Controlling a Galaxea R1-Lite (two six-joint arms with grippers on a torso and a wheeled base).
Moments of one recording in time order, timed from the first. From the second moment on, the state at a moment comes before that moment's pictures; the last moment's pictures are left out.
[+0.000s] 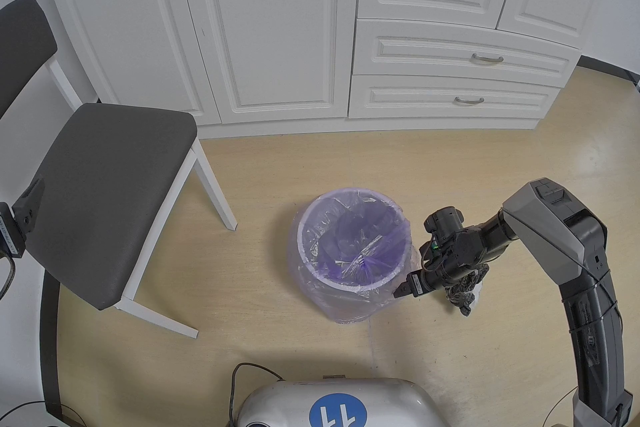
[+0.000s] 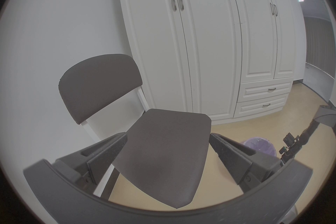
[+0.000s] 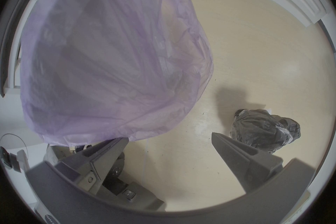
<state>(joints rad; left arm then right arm) -0.26 0.86 -0.51 -0.35 0.50 0.08 0.28 2.61 -1.57 0.04 0.10 -0.02</state>
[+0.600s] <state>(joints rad) -0.26 0.86 -0.52 -0.36 0.50 0.08 0.30 2.66 -1.76 0.21 0.12 0.17</state>
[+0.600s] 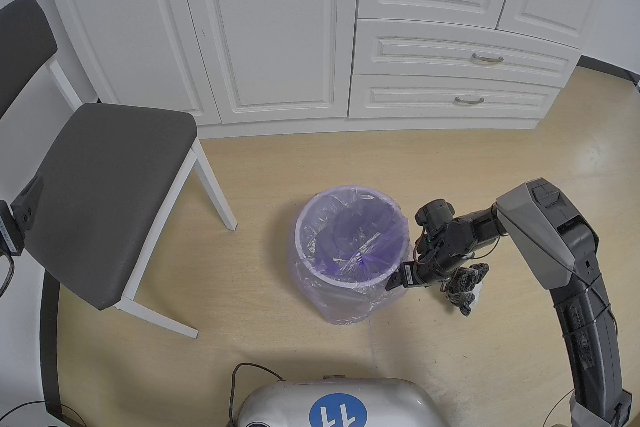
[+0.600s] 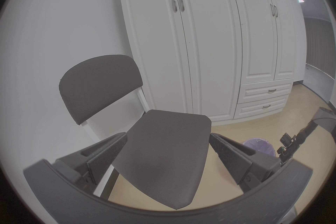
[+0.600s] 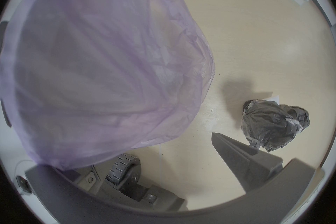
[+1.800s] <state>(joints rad) -0.26 0.86 -0.51 -0.38 0.50 0.08 0.25 2.47 -1.56 0.26 0.27 0.24</state>
